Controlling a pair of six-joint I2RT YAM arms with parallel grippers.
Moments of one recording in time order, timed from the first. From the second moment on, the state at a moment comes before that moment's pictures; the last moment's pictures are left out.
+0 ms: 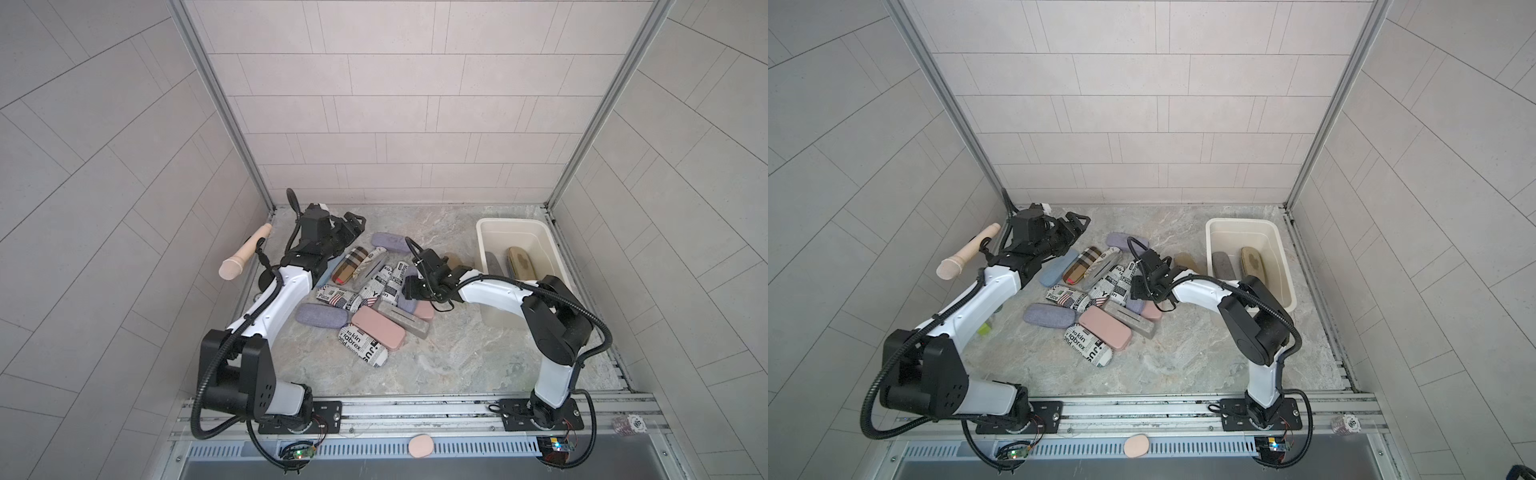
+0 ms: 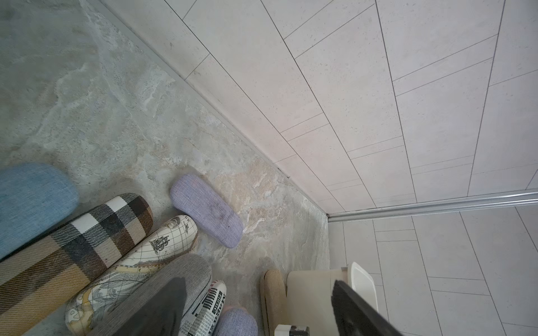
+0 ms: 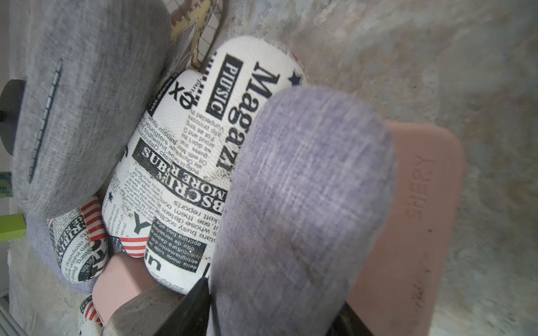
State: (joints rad) left arm -0.17 1.42 1.07 -0.07 0.24 -0.93; right arm 0.69 1.84 1.19 -0.30 -0.07 0.72
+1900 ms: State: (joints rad) left arm -0.27 1.45 1.07 0.03 0.35 -0.95; right arm 0.52 1.46 1.49 -0.75 0.13 0.40
